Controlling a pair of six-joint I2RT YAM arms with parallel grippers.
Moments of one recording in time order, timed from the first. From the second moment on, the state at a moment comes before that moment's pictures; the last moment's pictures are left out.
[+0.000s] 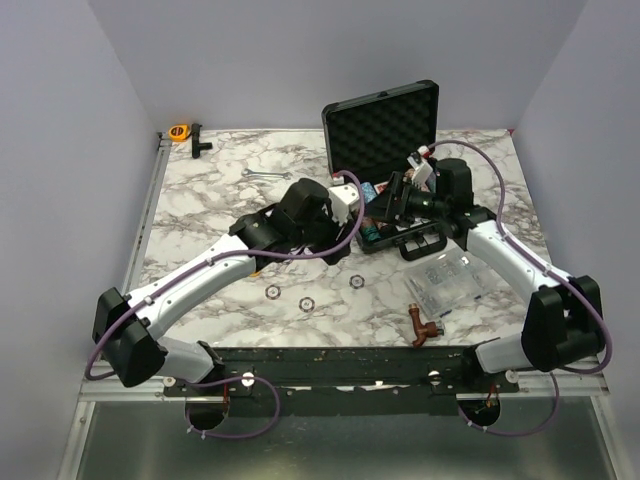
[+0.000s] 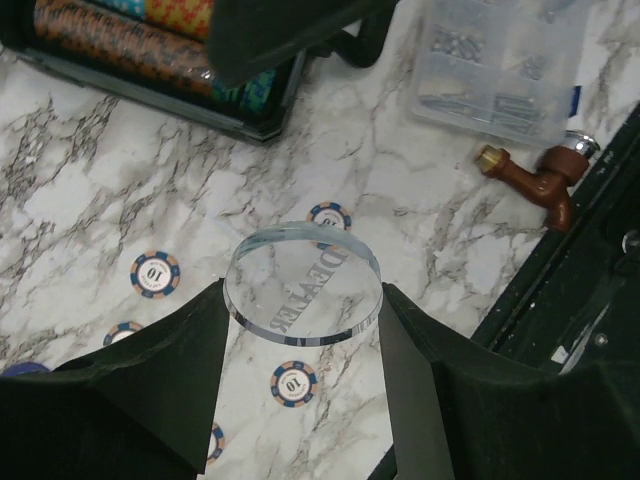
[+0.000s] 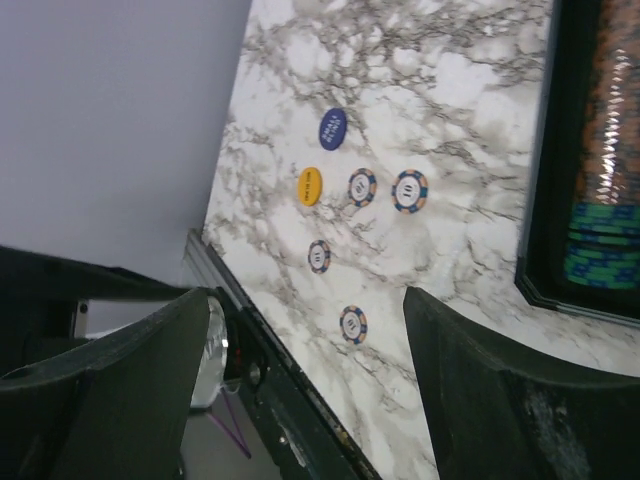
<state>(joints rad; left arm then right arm) -0.79 1.37 1.24 -0.52 0.14 -0.07 0.30 1.39 0.96 -0.06 -0.66 0.66</state>
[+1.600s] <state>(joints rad) -0.79 1.29 1.27 -0.58 -0.08 -0.08 0.21 1.50 1.02 -0.19 -0.21 0.63</state>
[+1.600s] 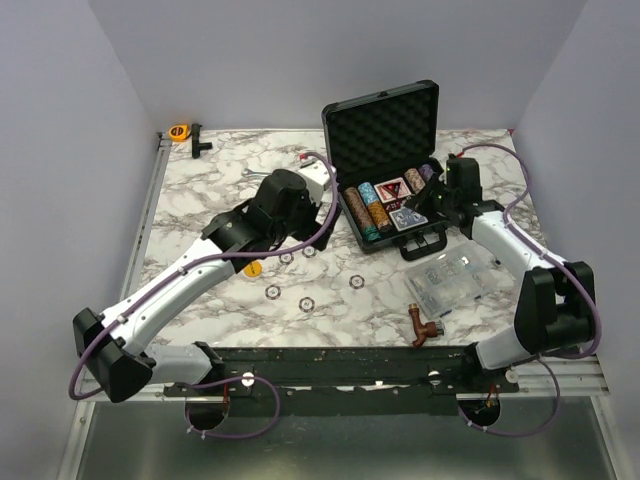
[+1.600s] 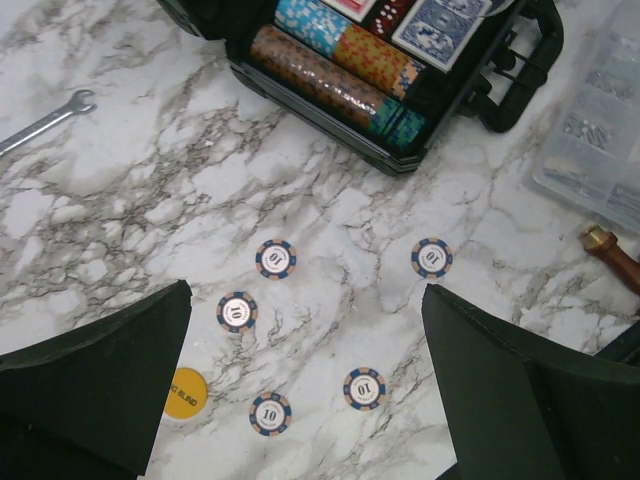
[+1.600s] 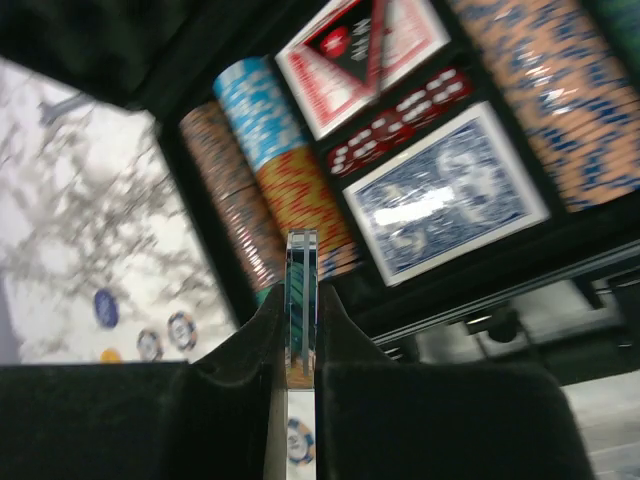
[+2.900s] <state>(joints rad) -0.78 1.17 1.27 -0.56 -0.16 -0.13 0.07 1.78 1.10 -0.12 -0.18 0.59</state>
